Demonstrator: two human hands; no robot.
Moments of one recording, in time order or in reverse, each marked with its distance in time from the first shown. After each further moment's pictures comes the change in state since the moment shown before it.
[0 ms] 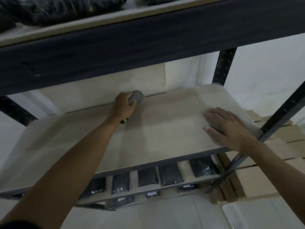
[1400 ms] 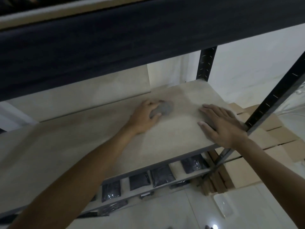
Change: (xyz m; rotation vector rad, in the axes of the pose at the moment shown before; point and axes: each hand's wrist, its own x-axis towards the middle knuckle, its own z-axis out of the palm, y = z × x) left_hand -0.005 0.078 0.076 -0.154 -0.216 0.345; right_hand -0.007 0.010 0.001 -0.099 0.067 0.109
